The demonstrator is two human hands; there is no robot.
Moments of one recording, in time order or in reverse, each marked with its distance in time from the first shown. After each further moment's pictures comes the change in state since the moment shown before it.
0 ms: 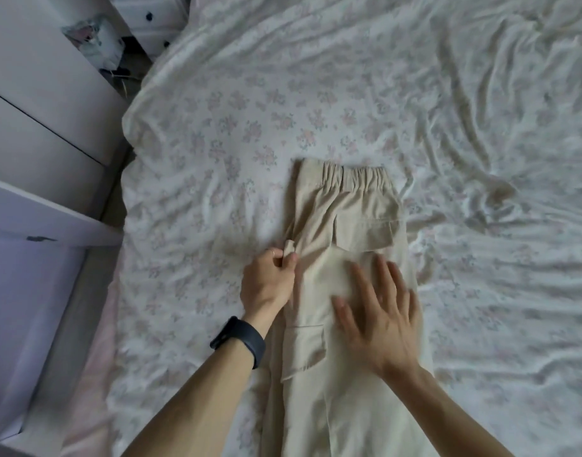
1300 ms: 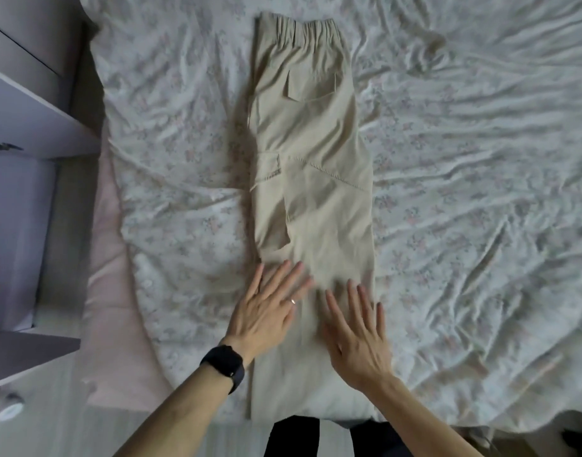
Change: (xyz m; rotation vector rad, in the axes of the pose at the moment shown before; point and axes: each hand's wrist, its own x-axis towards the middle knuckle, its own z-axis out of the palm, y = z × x) left_hand -0.300 -0.235 0.023 0.853 -0.118 1.057; right_hand -0.377 0.046 0.046 -0.121 -0.251 -0.049
